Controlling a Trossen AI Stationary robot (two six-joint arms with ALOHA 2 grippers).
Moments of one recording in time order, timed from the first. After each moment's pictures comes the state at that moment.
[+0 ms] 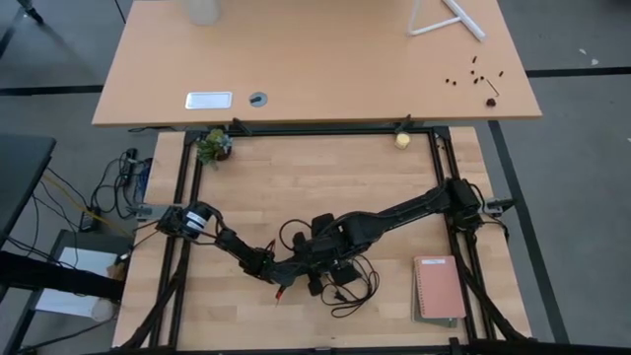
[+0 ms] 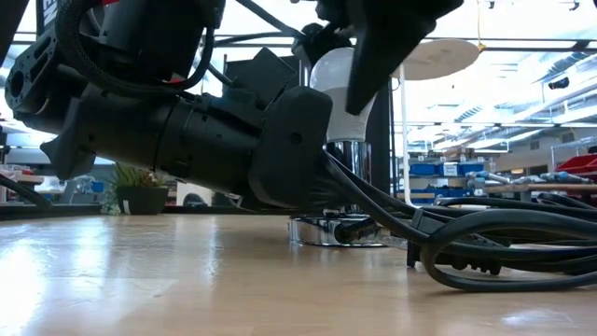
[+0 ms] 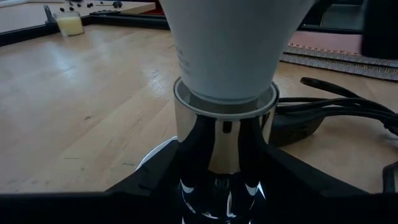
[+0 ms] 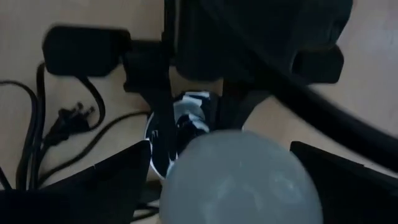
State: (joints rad) left arm -0.44 2.19 0.91 1.00 -0.75 -0.27; right arm 0.30 2.05 1.80 -1.04 0.12 -0.09
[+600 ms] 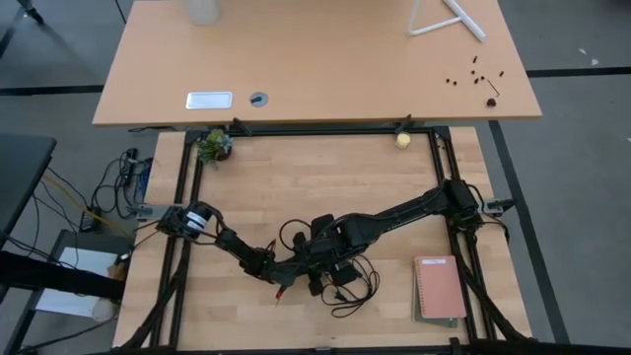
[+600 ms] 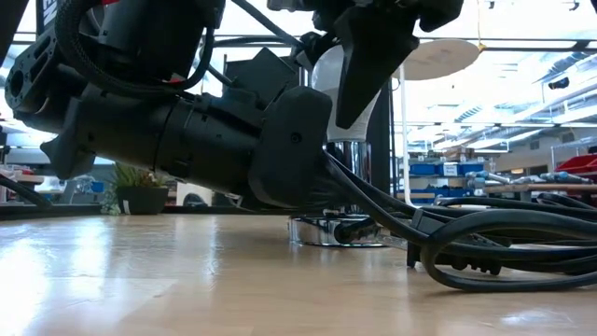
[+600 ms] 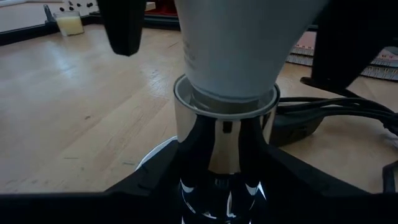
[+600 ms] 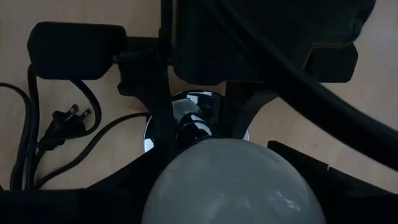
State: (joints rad) left arm -0.44 2.19 0.91 0.99 -0.75 -0.27; right arm 0.30 2.07 1.80 -1.04 0.11 -0.06
